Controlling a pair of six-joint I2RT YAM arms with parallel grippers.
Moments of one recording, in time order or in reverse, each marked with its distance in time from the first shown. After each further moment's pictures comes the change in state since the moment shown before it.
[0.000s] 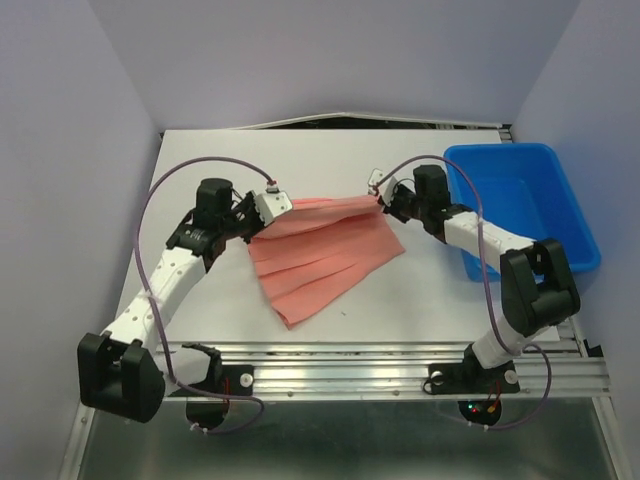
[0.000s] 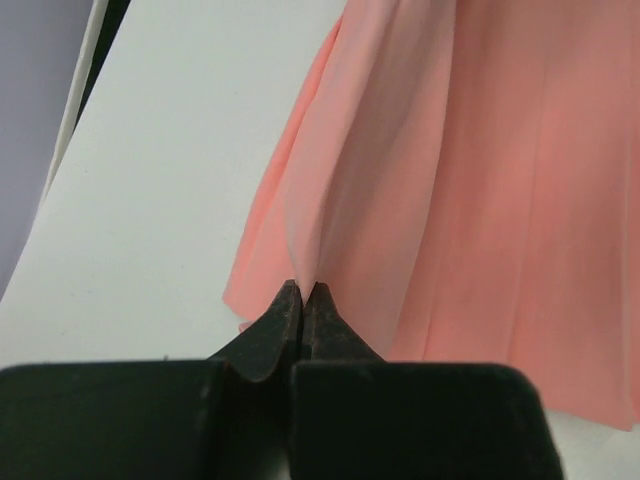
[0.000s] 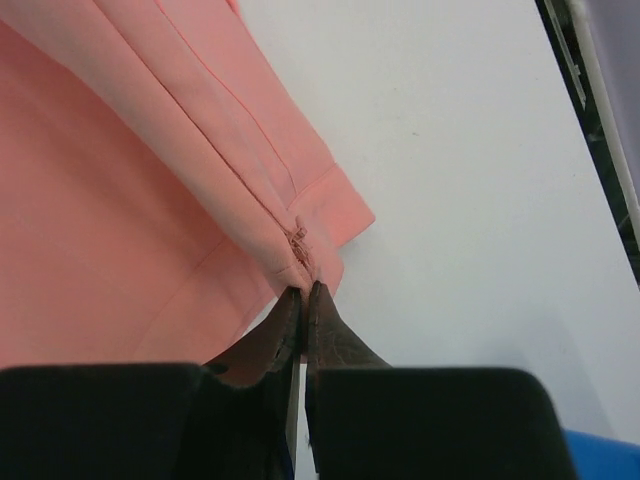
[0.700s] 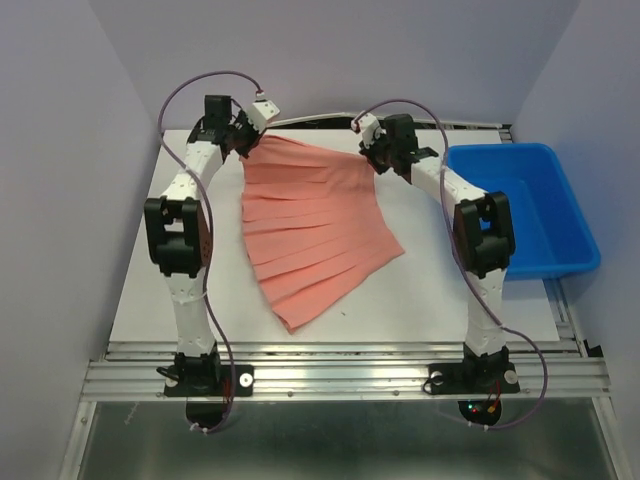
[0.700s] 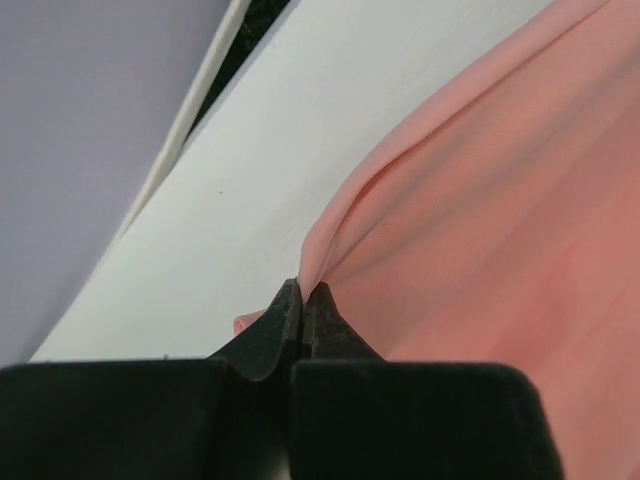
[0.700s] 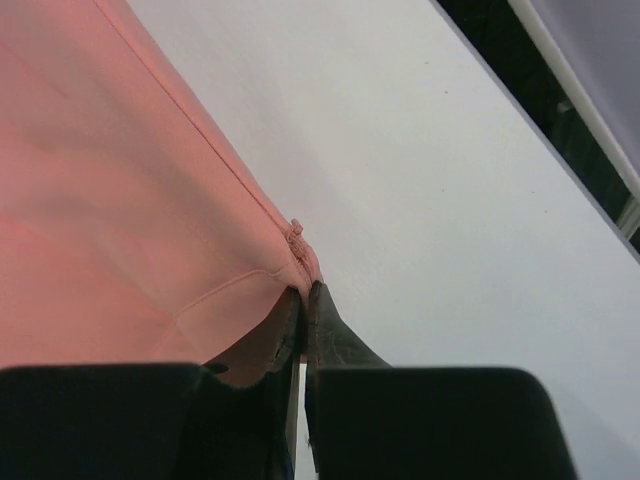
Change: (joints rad) left arm 0.167 1.026 1.075 -0.095 -0.019 -0.073; right arm -0.002 0.569 0.805 -0.281 0.186 0.267
